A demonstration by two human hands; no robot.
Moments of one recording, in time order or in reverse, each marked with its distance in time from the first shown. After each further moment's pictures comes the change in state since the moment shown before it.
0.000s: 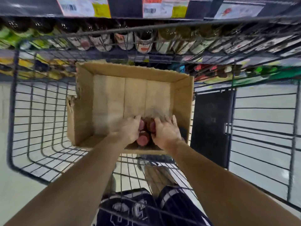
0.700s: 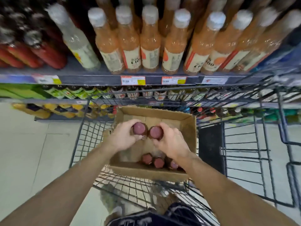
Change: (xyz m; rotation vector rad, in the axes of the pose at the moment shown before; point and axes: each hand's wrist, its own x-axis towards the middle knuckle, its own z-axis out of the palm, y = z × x) left_hand -0.126 -0.055 -0.125 -0.549 0.347 0.165; right_hand -0.084 -0.059 -0.126 0.458 0.398 -0.169
